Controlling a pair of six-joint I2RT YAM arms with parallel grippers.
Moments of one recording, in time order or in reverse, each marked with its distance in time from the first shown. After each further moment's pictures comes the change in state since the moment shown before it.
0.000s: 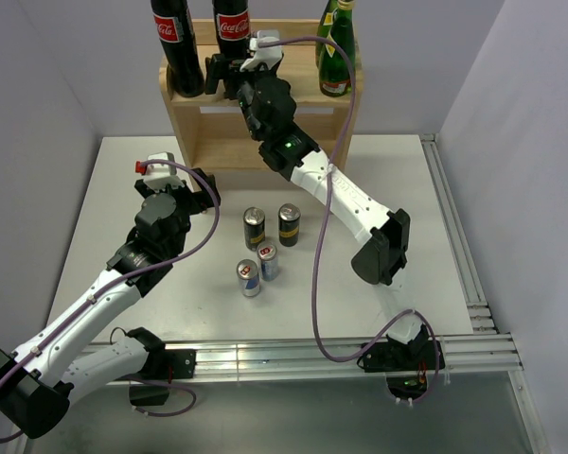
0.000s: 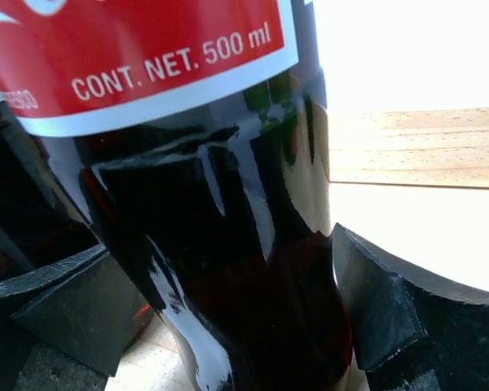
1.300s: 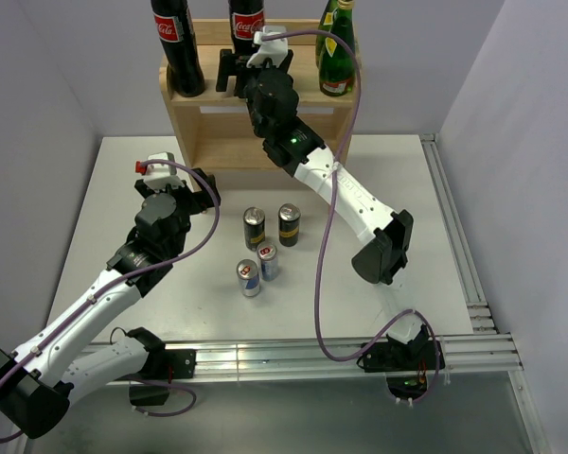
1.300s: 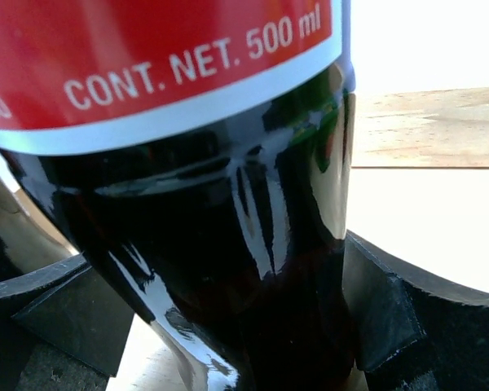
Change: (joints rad) left arm 0.000 0.000 0.000 0.000 0.000 0.000; right arm -0.015 -0.014 0.032 -0.110 0.101 -0.028
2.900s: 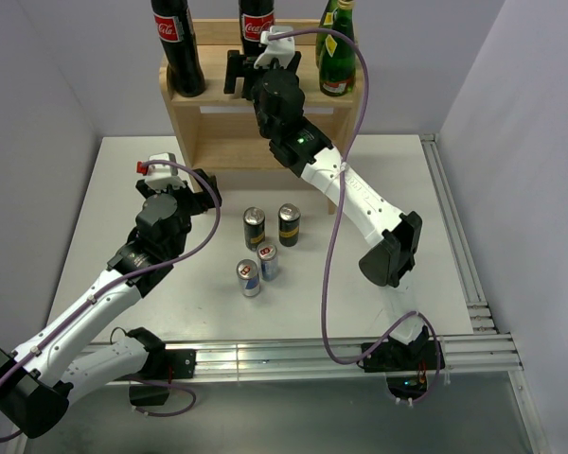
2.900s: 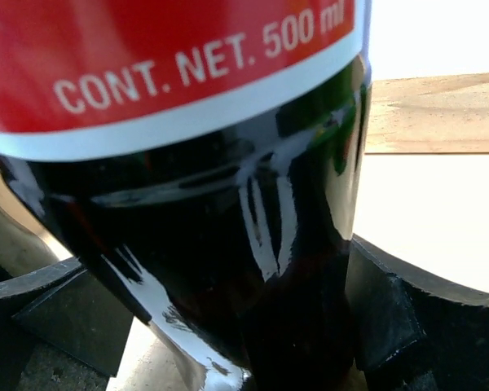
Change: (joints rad) left arm -0.010 0.000 0.000 -0.002 -0.001 0.000; right arm -0.017 -0.058 -0.062 -0.040 0.031 0.000
